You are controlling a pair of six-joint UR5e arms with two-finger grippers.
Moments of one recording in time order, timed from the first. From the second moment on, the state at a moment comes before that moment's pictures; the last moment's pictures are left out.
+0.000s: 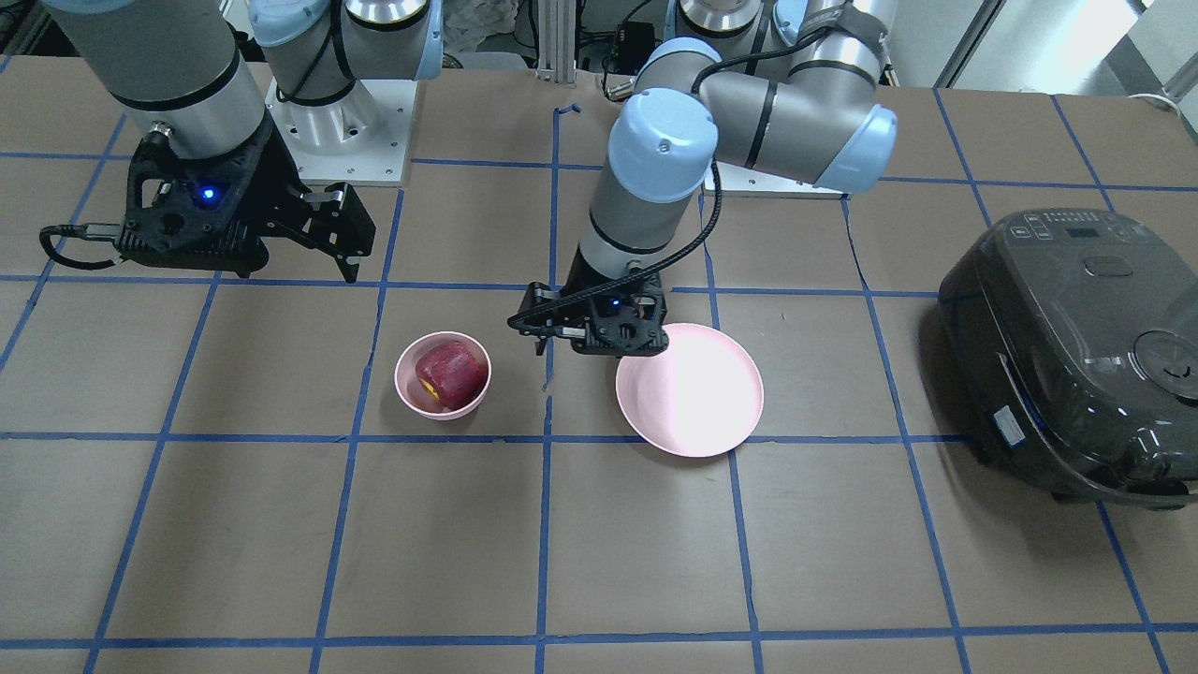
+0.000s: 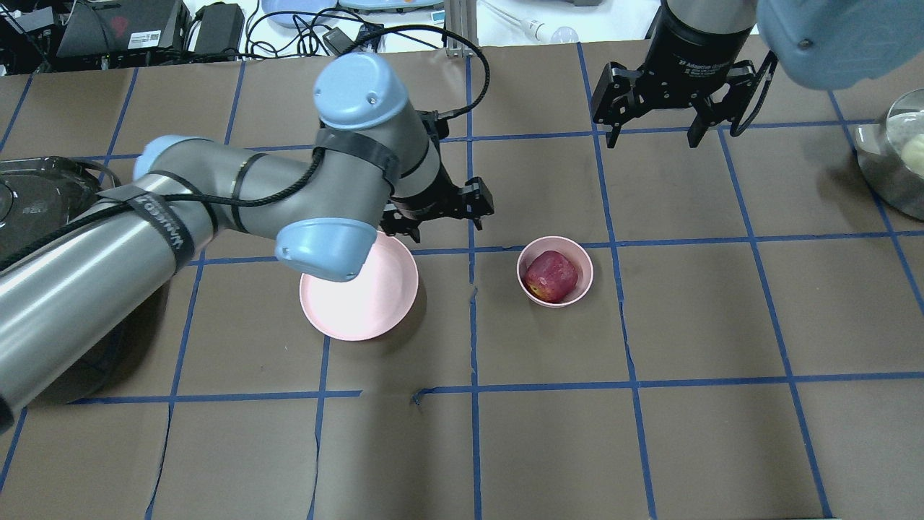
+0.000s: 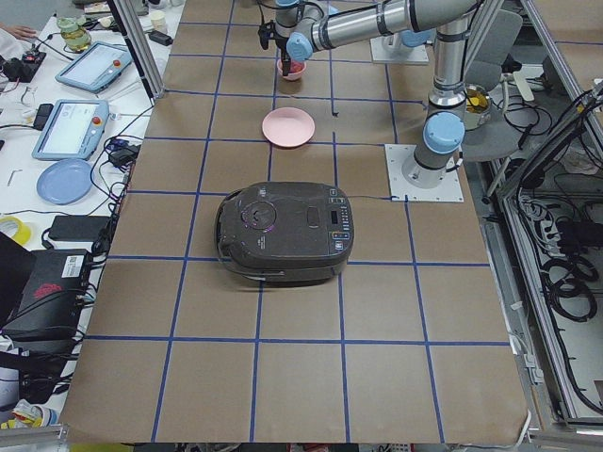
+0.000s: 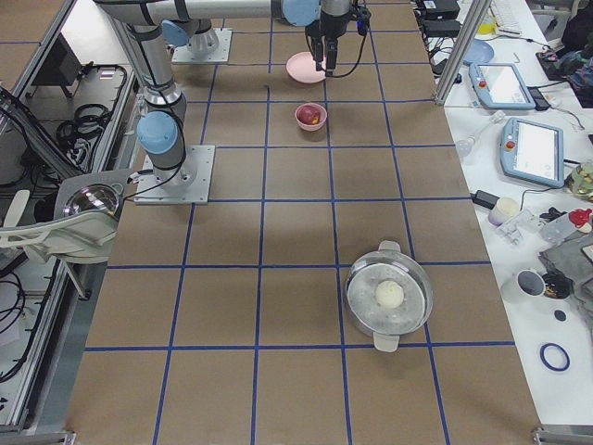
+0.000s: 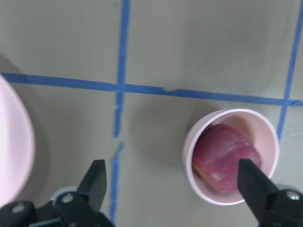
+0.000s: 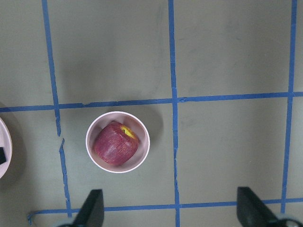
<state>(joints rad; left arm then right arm) -1.84 -1.79 -1.77 -1.05 1.42 -0.35 1.62 -1.47 1.47 -1.56 -1.56 0.09</state>
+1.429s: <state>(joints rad) -1.58 -1.67 -1.45 -1.55 1.56 0.02 1.61 -1.48 1.47 -1.56 -1.56 0.09</state>
